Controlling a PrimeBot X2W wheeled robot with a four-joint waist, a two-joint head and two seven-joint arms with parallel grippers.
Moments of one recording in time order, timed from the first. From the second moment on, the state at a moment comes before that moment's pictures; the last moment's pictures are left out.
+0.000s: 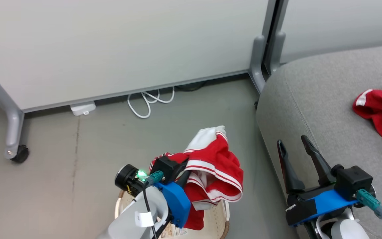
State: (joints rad) left arm -0.58 0.07 -0.91 0.91 -0.54 -0.13 -0.26; right arm -0.12 -0.05 0.08 0.12 0.18 0.13 -0.16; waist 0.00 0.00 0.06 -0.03
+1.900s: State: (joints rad) left arm -0.89 0.05 -1.22 0.81 -1.00 -0.08 -0.23; right arm -0.26 -0.05 0.19 0.31 0.16 0.13 0.00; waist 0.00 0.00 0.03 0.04
